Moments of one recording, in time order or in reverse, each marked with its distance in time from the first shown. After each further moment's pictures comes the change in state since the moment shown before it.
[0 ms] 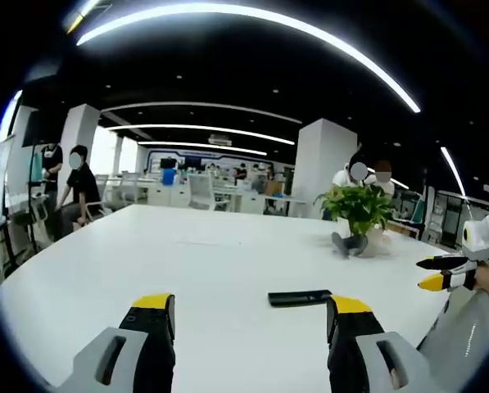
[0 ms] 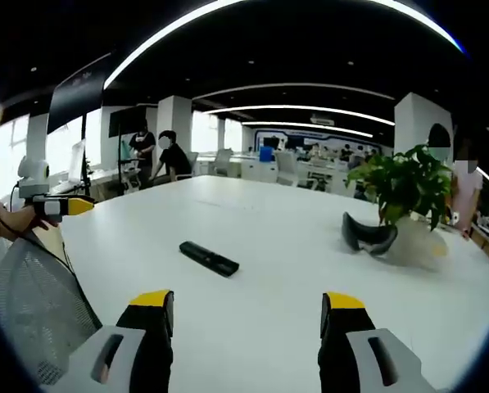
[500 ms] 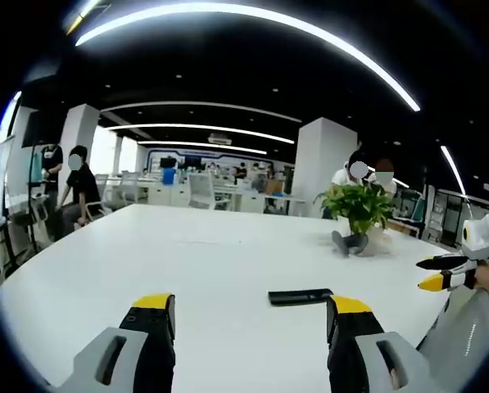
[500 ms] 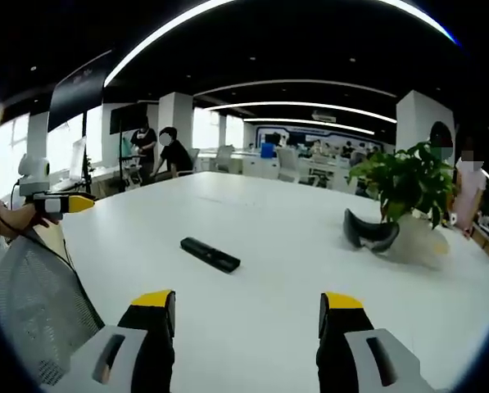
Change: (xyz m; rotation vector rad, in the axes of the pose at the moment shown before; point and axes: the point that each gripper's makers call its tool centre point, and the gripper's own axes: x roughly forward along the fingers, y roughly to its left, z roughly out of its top) left arm 0.000 0.001 -0.001 0.003 0.007 0.000; right arm 0.001 0.001 -0.004 0.002 0.019 0.007
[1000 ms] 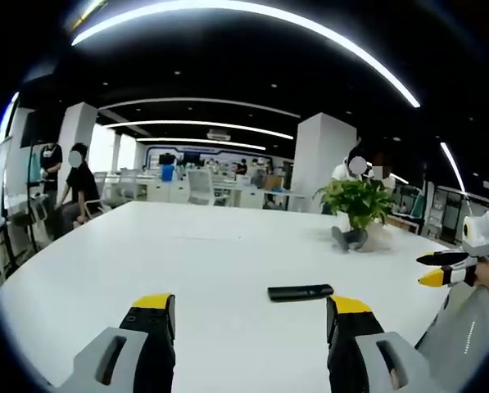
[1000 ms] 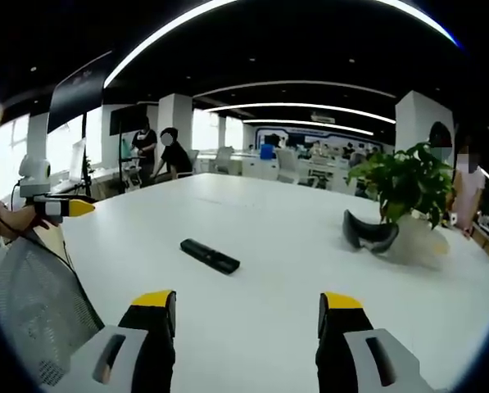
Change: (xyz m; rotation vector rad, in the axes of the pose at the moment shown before) left arm 0.001 -0.001 -0.004 0.005 0.022 -0.002; right arm 0.000 -0.001 0.001 0.004 -0.010 0.000
